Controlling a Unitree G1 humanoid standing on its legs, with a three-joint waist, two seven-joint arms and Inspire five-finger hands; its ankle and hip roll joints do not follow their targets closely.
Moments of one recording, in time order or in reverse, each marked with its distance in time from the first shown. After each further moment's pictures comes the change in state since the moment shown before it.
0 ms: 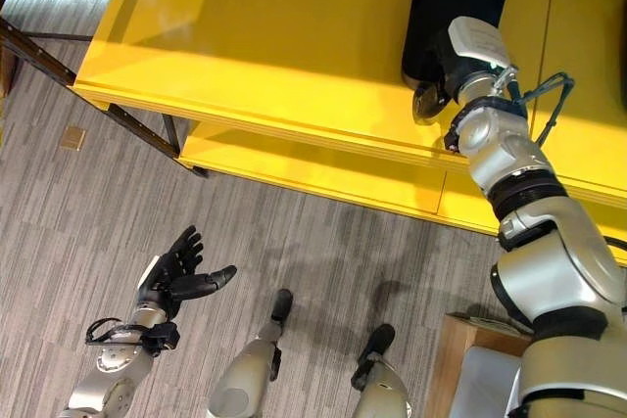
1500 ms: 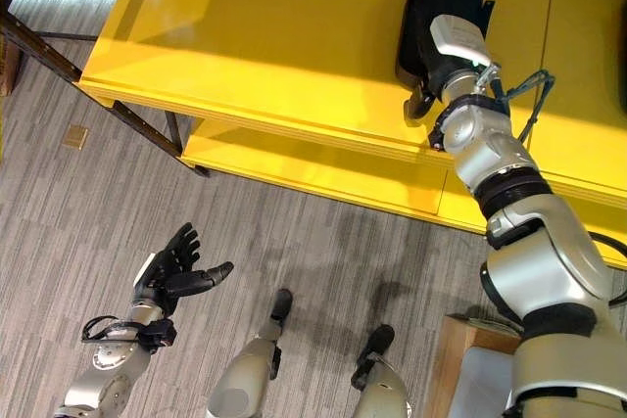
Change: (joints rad) left arm -0.009 0.023 0.000 0.000 -0.036 -0.001 0.006; right arm -0.006 0.041 -0.007 -0.048 0.015 0.007 -0.003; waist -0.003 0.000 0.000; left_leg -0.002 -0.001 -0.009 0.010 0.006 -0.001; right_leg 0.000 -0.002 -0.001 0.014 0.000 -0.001
